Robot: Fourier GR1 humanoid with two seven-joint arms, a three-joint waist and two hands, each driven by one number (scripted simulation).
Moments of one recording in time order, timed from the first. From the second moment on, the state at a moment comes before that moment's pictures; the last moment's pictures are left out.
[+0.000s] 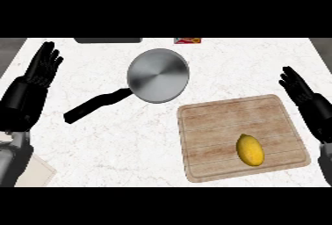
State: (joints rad) left arm -0.28 0.50 -0.09 -1.58 0.25 0.12 -0.02; right arm -0.19 -0.50 0.03 -1.44 -0.22 0.11 -0.04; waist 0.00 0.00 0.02
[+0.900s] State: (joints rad) left arm -0.08 0.53 -0.06 -1.33 0.14 0.23 0.20; right arm 0.06 -0.28 -0.07 -1.77 -0.21 -0.14 -0.22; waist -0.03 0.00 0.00
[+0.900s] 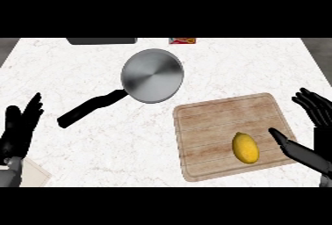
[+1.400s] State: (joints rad) left arm -0.10 0.52 -0.04 -1.29 0.13 0.21 0.21; right arm 0.18 -0.55 -0.08 -2.08 -0.04 -0.07 0.11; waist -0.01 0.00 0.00
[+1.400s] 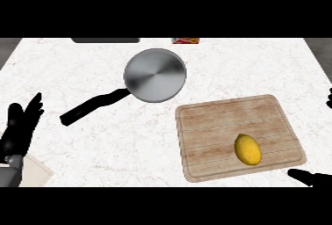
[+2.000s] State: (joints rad) left arm -0.14 0.50 -0.06 -1.29 0.10 0.20 0.23; right arm -0.04 -0.87 0.11 -2.20 0.08 0.20 0.74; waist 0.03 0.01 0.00
